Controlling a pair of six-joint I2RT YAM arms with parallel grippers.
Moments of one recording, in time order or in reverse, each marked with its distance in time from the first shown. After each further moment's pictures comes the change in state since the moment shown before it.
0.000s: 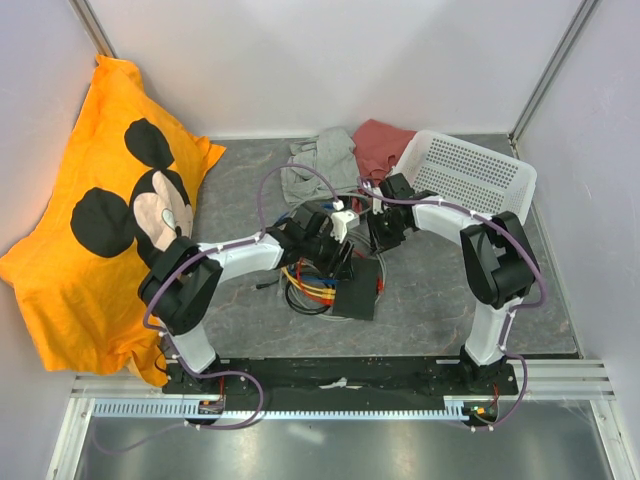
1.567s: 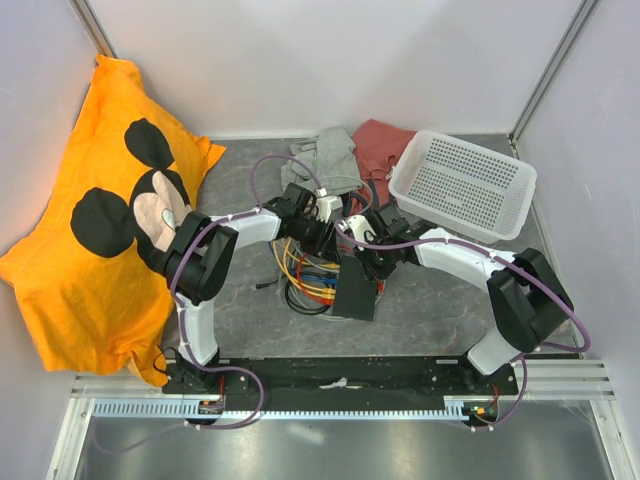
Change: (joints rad) left arm 0.182 0.222 0.190 -0.160 0.184 0.013; right arm 0.217 -0.288 -0.241 0.008 -0.006 -0.271
